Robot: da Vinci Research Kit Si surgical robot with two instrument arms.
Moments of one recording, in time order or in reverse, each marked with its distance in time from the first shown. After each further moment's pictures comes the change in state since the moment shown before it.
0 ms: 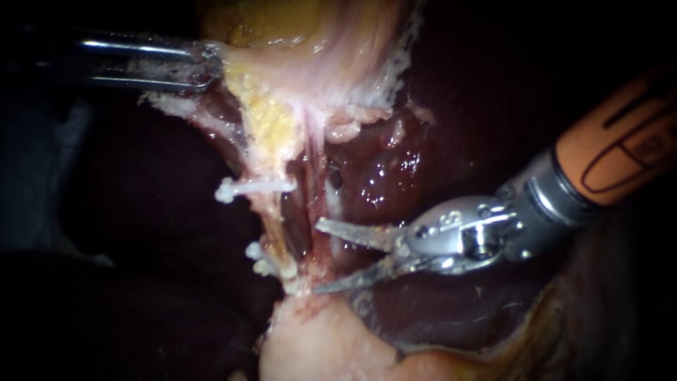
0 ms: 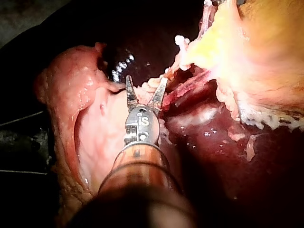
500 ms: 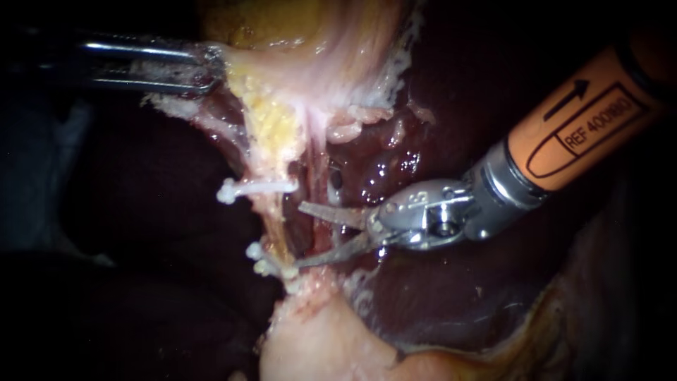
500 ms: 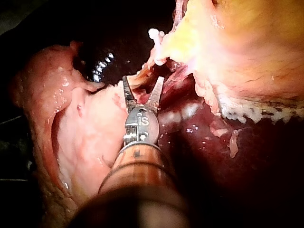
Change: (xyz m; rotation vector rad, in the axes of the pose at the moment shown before) right arm -0.004 0.005 0.002 0.008 -0.008 0.028; left arm 0.000 0.000 0.000 0.000 0.000 0.001
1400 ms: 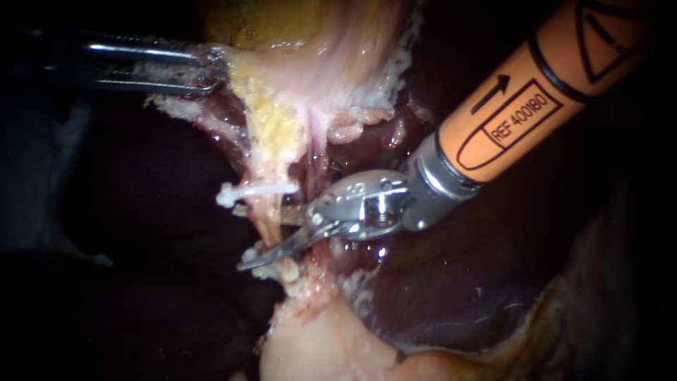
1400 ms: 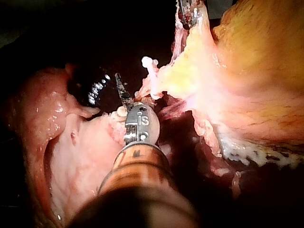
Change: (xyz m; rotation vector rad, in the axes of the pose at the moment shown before) right arm 0.005 0.000 0.006 0.134 0.090 -0.027; left arm 0.000 0.000 0.000 -0.002 0.000 0.001
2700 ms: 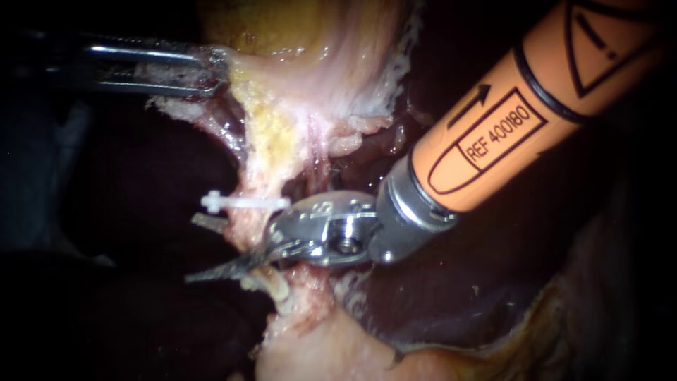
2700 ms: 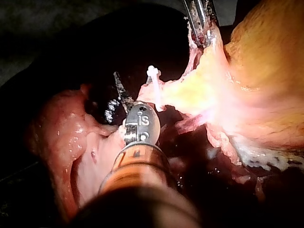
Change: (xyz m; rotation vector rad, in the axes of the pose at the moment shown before) right arm 0.005 -0.004 0.001 -0.011 0.079 0.079; left arm 0.000 0.000 0.000 -0.001 -0.001 0.000
